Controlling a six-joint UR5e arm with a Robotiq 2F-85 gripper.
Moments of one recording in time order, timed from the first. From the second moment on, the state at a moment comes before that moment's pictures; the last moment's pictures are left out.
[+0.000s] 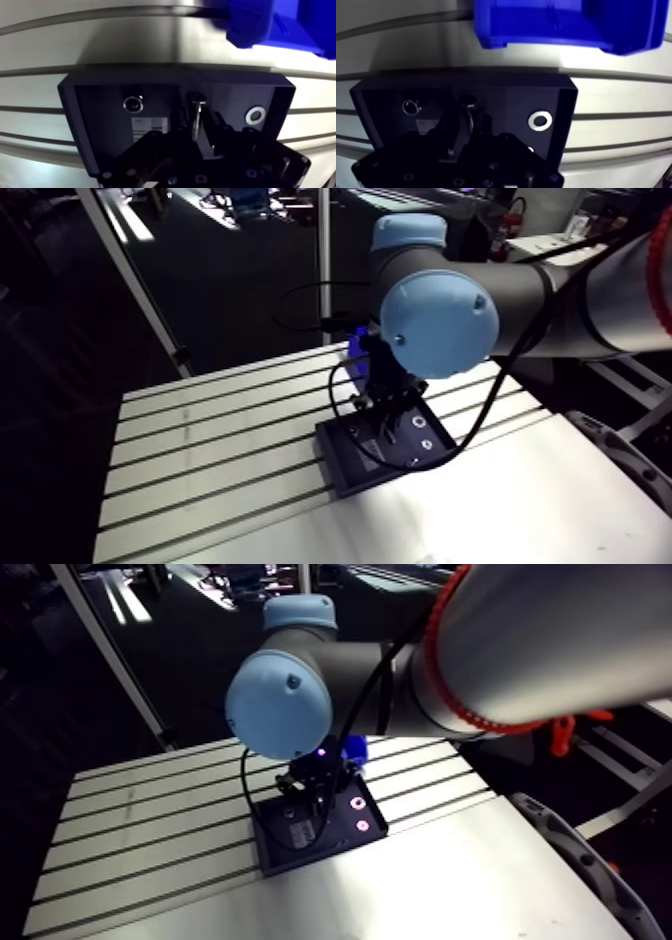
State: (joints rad) arm -0.38 -1.23 2.04 -2.23 -1.62 -1.96
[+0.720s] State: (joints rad) arm -0.38 -1.23 2.04 -2.23 -1.62 -1.96
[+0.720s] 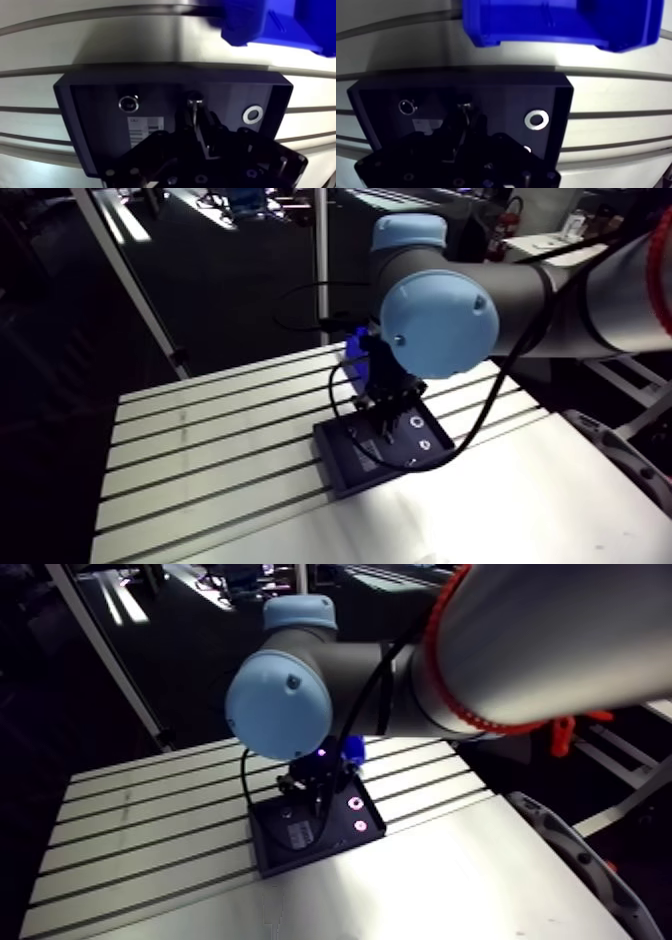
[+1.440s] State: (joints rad) arm -0.39 -1.23 2.04 -2.23 -1.62 -1.96
